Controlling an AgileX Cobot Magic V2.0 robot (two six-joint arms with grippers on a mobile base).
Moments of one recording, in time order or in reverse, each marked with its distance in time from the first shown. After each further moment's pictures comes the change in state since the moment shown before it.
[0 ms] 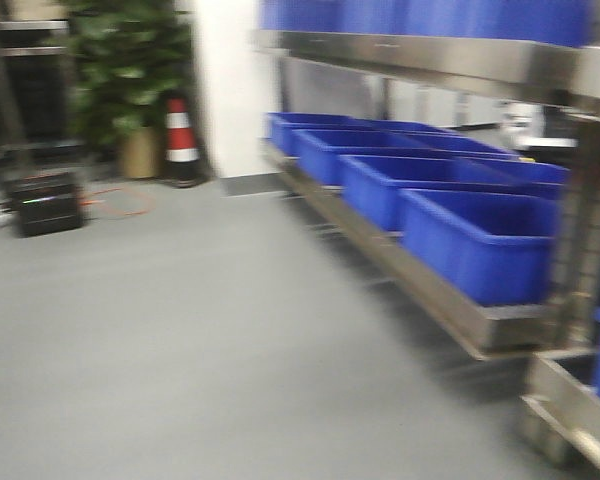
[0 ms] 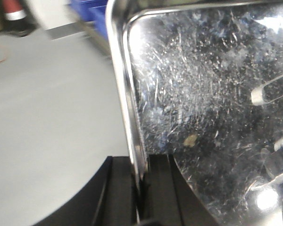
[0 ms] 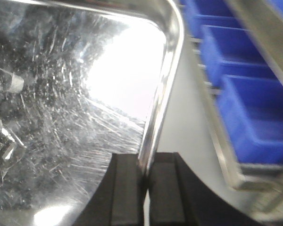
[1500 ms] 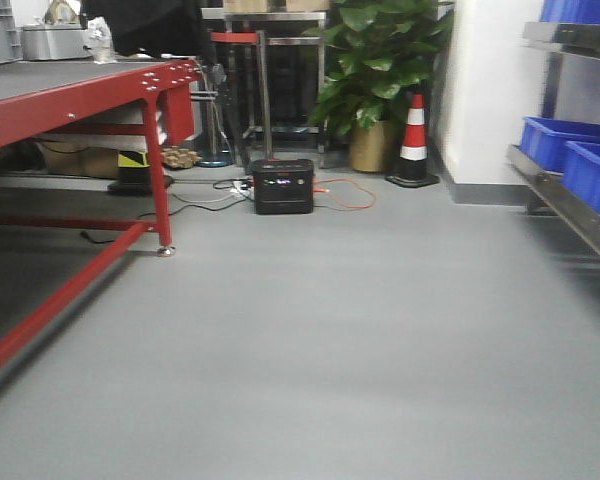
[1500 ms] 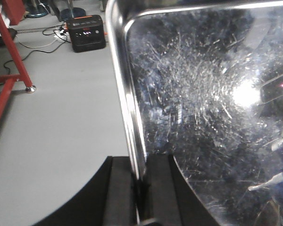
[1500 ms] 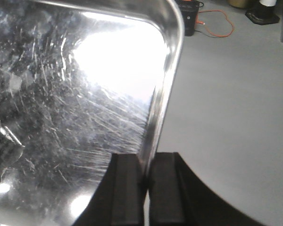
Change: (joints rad) left arm 0.000 -0.005 0.000 0.000 0.006 0.000; right arm 0.000 0.000 0.000 0.004 0.000 0.000
